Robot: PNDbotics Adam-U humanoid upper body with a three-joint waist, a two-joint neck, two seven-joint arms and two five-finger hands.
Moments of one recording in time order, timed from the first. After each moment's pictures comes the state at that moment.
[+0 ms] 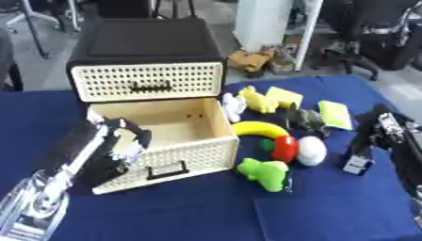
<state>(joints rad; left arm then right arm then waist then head) -0.32 0.37 -0.28 -1.86 -0.64 0.17 -0.22 -0.08 -0.51 0.06 -1.90 -0.07 0.09 -0.12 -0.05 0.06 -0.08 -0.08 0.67</state>
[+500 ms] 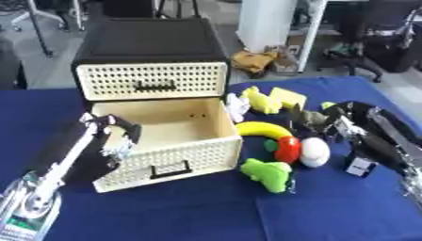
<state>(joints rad) -0.32 0.37 -0.27 -1.85 -0.63 0.17 -0.20 -0.17 -0.57 0.15 -1.85 0.15 0.10 0.09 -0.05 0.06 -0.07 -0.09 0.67</state>
